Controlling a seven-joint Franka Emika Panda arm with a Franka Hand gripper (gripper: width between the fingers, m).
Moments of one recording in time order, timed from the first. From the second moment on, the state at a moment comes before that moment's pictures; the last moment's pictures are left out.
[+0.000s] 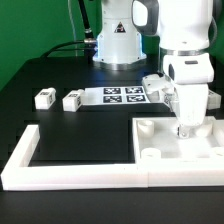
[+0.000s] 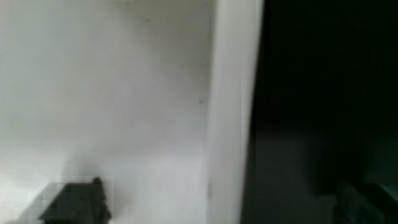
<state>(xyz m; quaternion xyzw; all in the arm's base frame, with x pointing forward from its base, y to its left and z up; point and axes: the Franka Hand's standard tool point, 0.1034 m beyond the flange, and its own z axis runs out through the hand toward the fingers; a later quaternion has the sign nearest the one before) 0.536 0.071 0.005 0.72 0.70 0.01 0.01</state>
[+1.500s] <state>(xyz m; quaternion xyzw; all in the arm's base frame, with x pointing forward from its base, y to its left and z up) 0.505 0.160 0.071 0.94 0.34 0.04 0.00</state>
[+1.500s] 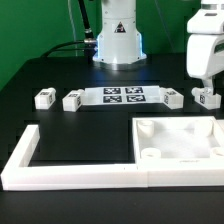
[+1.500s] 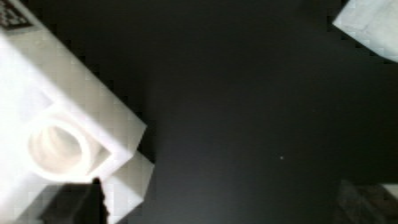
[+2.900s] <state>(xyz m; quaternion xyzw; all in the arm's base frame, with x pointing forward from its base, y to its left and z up) 0.434 0.184 0.035 0.93 0.17 -0.33 0.07</state>
